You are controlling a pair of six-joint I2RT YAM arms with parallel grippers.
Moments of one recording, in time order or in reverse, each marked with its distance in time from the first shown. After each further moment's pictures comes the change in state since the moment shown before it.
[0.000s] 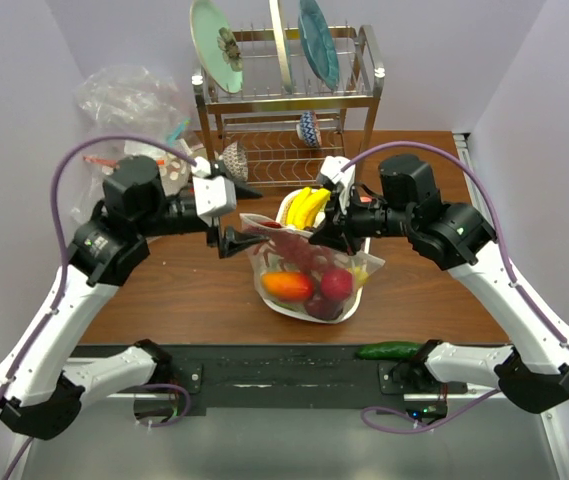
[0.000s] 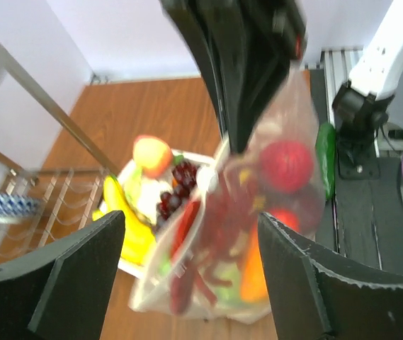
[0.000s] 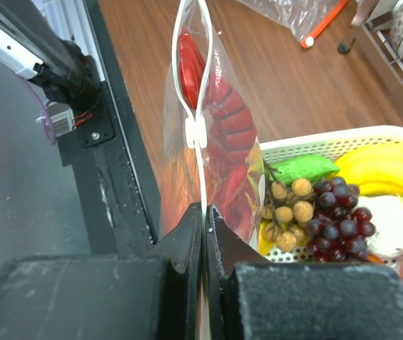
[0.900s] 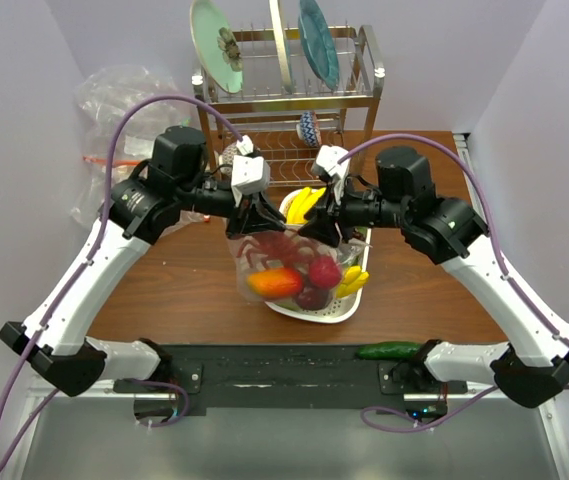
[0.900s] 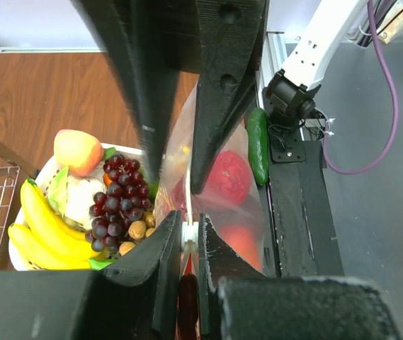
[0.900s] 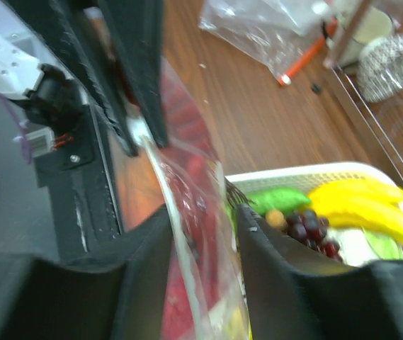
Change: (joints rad) left arm -0.019 0.255 0.198 -0.226 0.171 0.015; right arm -0.005 0.035 0.009 0.112 -0.005 -0.042
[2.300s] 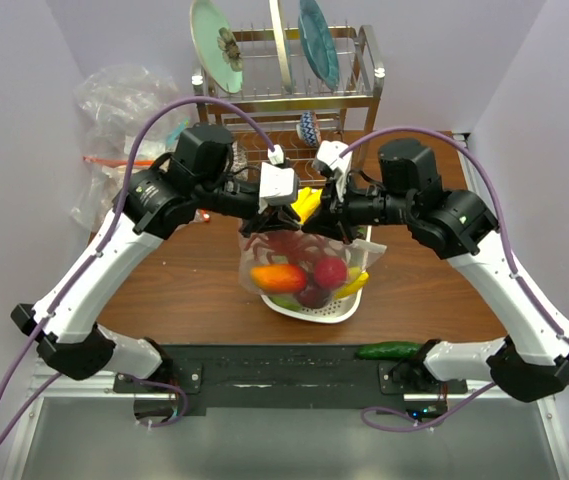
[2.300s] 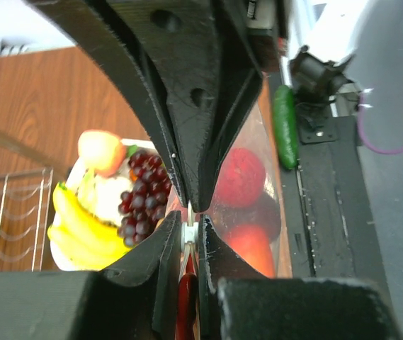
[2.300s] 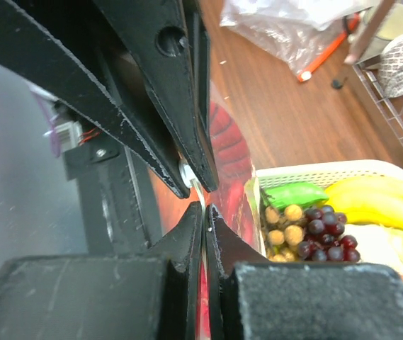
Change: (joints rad) left arm -0.139 0.100 0.185 -0.141 -0.188 0.137; right arm 0.011 0.039 0.141 -0.146 -0.013 0.026
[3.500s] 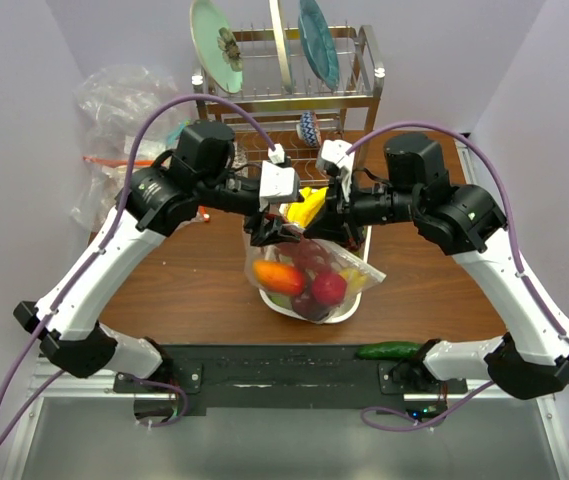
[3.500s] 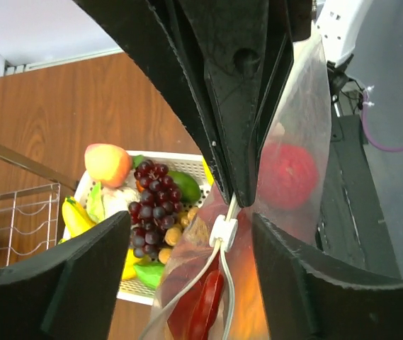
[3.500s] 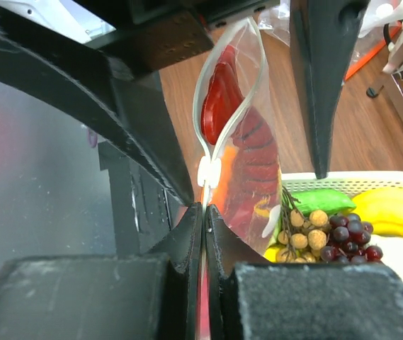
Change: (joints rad) left arm 0.002 0.014 0.008 0.028 0.020 0.043; right arm -0.013 0.018 0.077 -0.074 -0.125 -0.004
